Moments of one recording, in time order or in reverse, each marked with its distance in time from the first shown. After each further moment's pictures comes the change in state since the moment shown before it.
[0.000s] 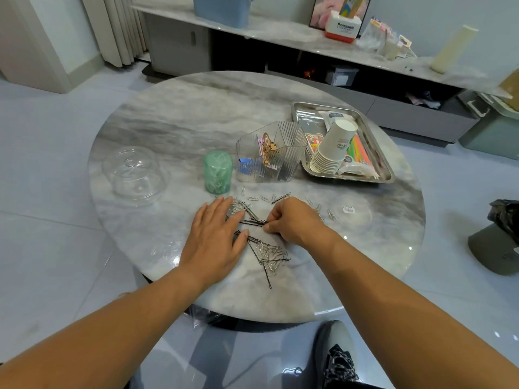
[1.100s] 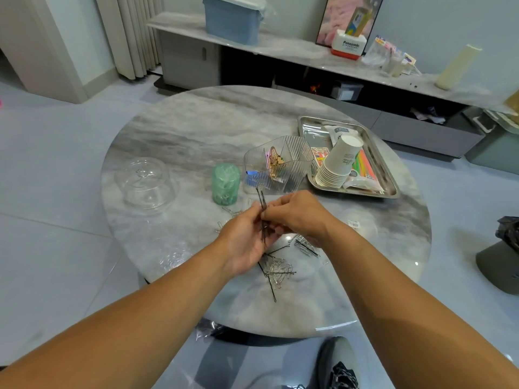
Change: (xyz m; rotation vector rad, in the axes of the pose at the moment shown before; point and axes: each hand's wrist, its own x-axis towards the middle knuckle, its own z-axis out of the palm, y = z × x) left_hand 0.051 0.059 -0.037 -2.010 -0.301 -0.775; right_hand -0.010 -0.024 -0.029 0.705 -0.055 -0.060
